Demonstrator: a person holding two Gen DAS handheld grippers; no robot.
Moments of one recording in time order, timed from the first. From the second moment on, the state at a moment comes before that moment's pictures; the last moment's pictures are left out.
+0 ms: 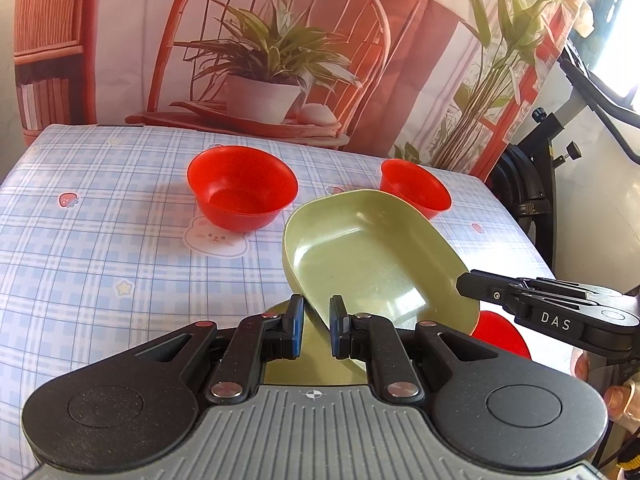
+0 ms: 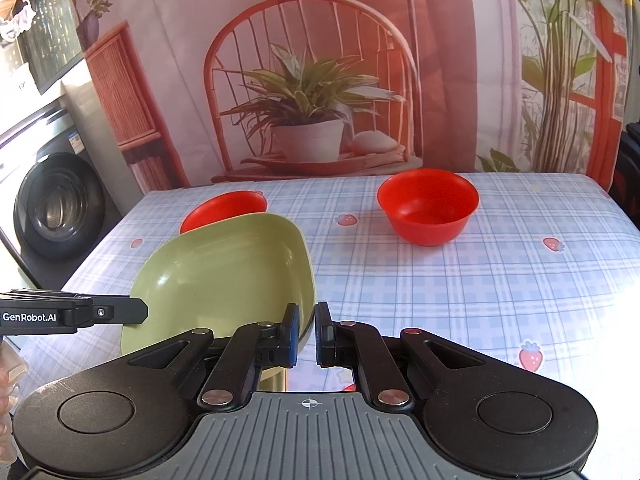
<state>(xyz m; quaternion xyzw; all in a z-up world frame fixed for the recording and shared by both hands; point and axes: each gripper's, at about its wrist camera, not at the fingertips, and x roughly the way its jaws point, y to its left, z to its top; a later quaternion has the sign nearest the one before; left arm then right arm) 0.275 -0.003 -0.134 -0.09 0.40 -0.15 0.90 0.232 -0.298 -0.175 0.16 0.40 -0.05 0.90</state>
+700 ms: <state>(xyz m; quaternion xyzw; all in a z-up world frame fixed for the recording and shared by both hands) 0.237 0.015 -0.154 -0.10 0.40 -0.13 0.90 0.206 -0.262 -0.189 0.16 0.43 -0.04 0.89</state>
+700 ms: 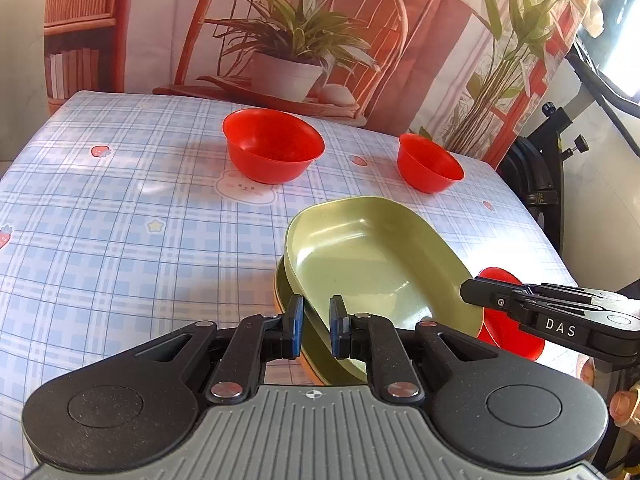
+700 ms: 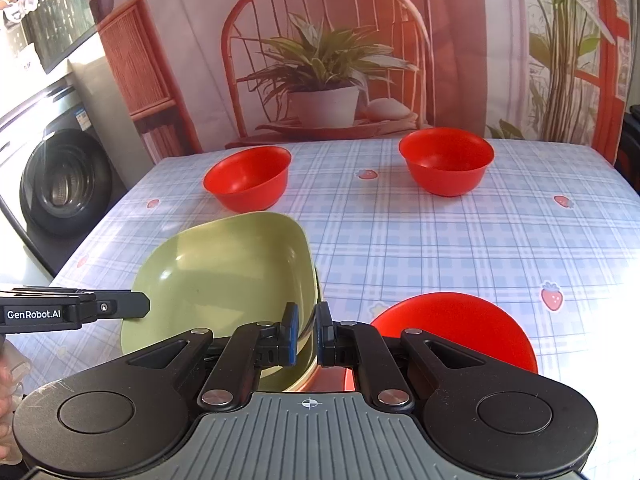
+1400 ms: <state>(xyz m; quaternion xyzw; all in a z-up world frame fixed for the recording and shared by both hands) 0.232 0.015 -0.164 -0.08 0.41 -0.12 0.90 0.203 -0.258 -0.200 0.15 0.44 -0.04 0.88</state>
